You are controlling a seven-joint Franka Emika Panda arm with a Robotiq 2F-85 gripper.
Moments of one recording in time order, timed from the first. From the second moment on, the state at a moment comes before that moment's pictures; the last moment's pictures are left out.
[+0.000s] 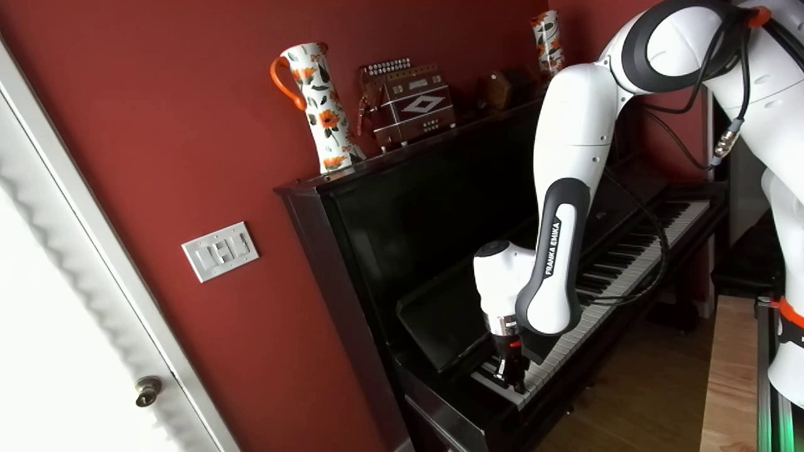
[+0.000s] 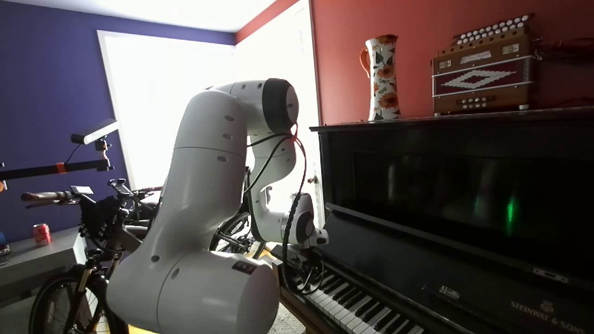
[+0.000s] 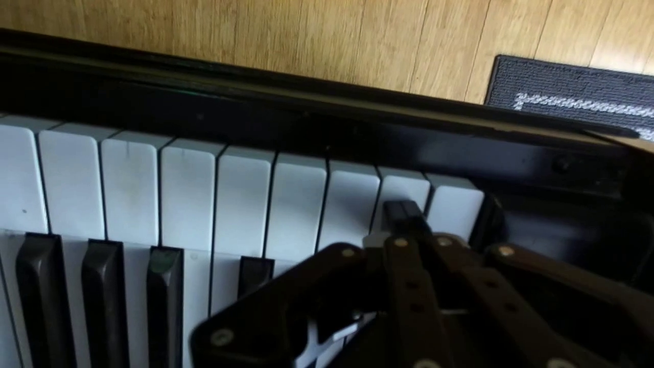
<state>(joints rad) 0.38 0.40 0.05 -2.42 0.00 2.87 0.43</state>
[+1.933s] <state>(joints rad) 0.39 0.42 0.05 -2.42 0.00 2.88 0.44</state>
